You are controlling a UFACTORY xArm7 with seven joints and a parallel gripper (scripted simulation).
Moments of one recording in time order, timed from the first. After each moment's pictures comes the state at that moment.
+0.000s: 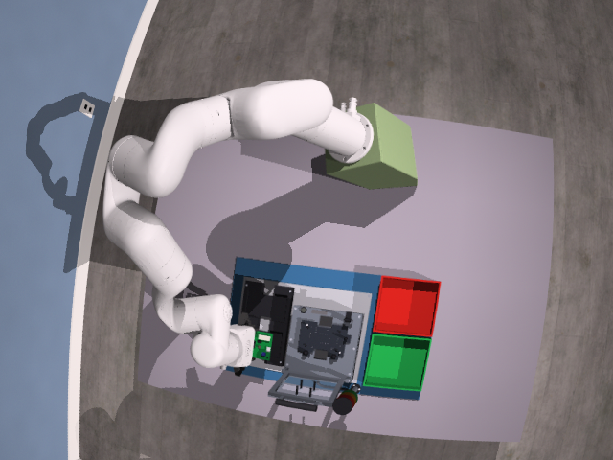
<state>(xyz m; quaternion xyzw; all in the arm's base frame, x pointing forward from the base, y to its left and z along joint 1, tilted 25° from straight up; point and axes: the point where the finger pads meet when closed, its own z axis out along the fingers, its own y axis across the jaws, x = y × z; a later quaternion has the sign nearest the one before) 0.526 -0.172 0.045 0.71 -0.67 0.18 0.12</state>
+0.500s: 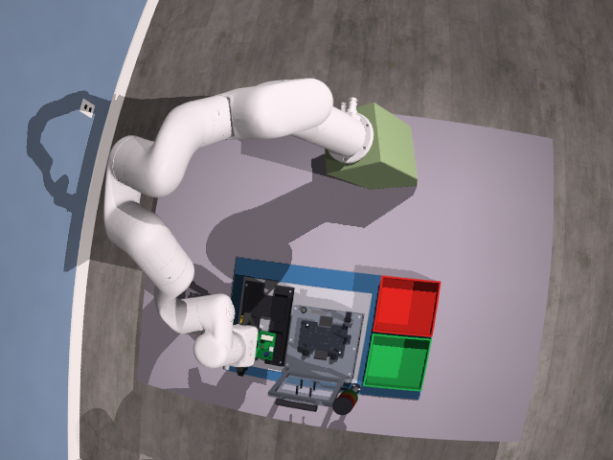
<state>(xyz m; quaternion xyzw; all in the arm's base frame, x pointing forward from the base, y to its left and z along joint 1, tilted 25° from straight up) 0.524 -0.166 0.042 0.71 -0.67 0.18 0.12</state>
